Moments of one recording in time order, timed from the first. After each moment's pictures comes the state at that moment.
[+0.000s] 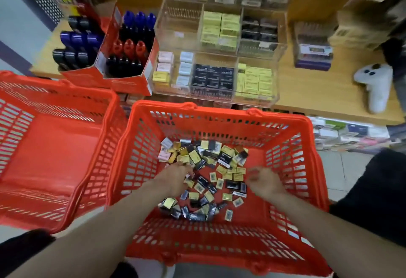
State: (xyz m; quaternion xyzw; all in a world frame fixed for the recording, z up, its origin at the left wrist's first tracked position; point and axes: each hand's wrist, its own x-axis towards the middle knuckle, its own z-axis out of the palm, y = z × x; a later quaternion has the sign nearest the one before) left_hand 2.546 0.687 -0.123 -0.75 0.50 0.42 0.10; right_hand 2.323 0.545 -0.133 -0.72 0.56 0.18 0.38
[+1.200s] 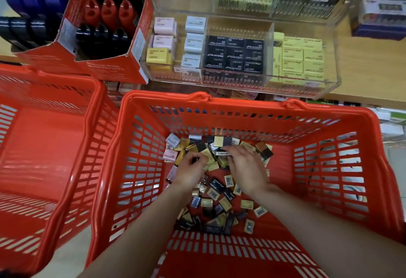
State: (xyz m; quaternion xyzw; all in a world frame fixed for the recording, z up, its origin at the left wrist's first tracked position) left_hand 2.538 0.661 -0.192 -0.75 -0.02 0.52 -0.41; right_hand 2.413 0.557 -0.211 -0.90 0.35 0.06 0.25
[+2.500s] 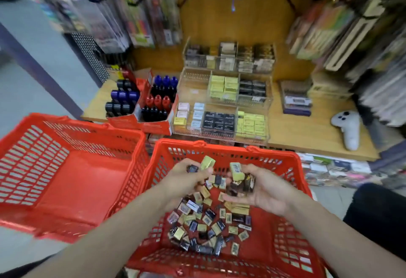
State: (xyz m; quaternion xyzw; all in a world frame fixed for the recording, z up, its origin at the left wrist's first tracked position) left_hand 2.544 0.684 0.020 -0.71 0.11 0.54 -0.44; right_hand 2.369 0.553 0.034 -0.25 0.42 -0.02 0.87
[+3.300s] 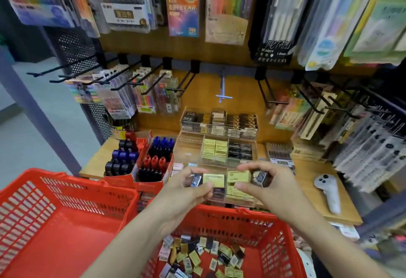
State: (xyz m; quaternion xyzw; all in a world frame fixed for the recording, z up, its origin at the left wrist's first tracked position) left_hand 2.551 0.642 0.150 -0.59 0.16 0.50 -0.61; right_hand 2.380 0.517 0.181 -0.79 0.35 -0.23 0.45
